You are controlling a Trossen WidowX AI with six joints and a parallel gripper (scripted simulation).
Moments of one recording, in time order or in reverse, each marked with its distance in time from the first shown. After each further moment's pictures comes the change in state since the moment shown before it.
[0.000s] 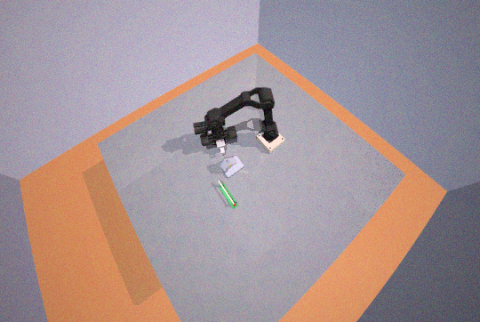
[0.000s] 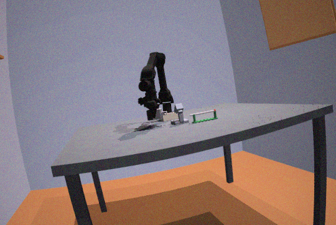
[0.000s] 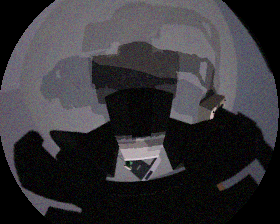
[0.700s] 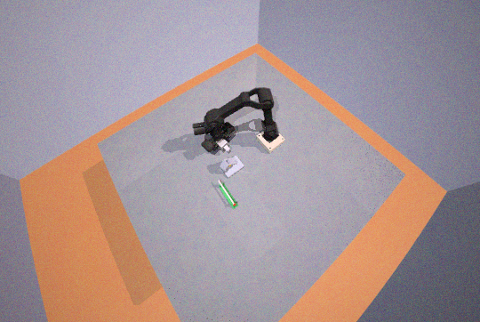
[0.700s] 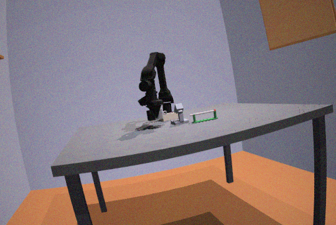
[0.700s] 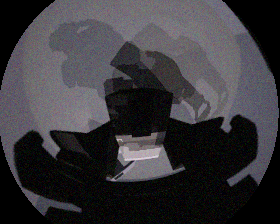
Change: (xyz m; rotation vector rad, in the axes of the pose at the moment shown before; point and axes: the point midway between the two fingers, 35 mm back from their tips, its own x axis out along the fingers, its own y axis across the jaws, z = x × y) arm 0.001 0.003 -0.002 -0.529 0.001 -0.001
